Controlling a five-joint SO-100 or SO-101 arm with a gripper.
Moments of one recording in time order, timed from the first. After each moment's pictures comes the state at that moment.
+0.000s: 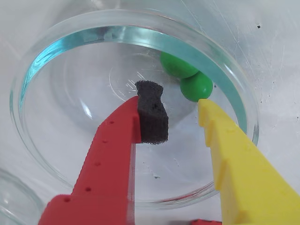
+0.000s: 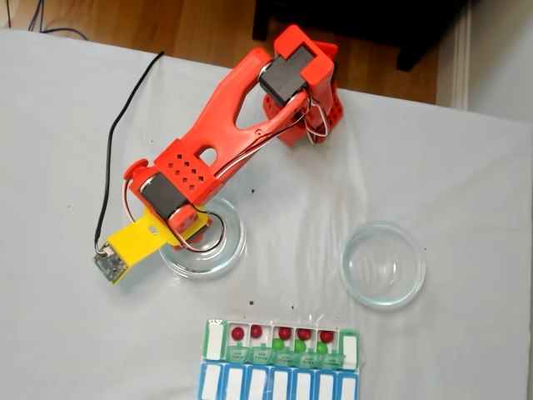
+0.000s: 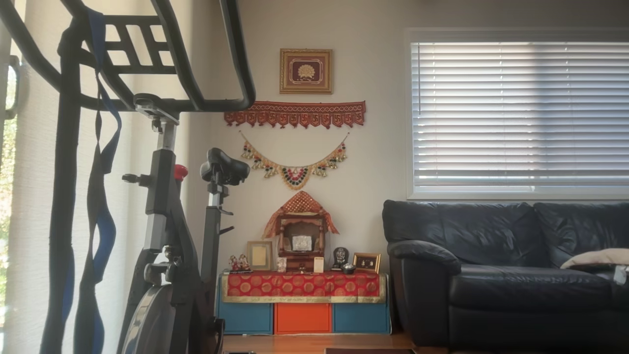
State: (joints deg) arm 38.3 95.8 93.3 75.7 -83.8
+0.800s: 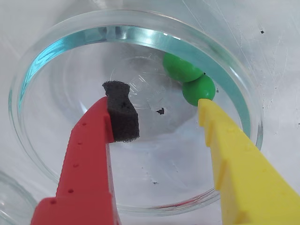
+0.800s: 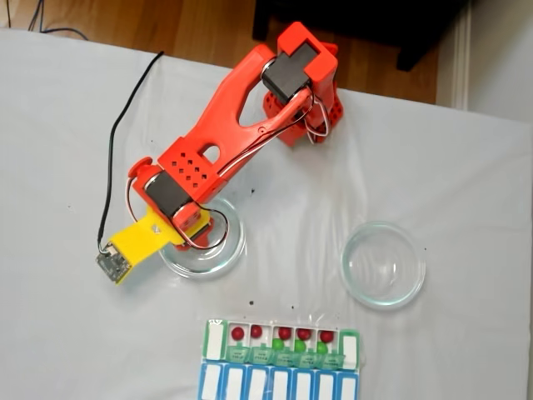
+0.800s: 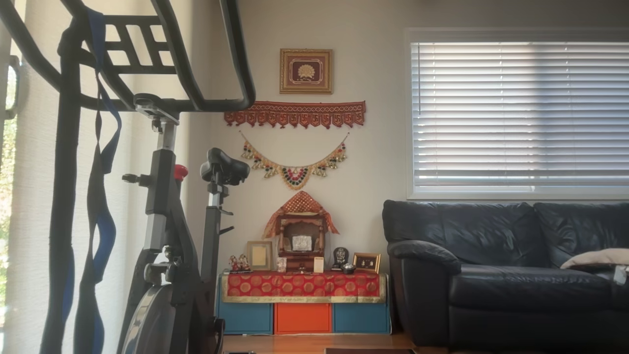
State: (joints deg) arm 38.2 97.0 96.7 72.6 -85.3
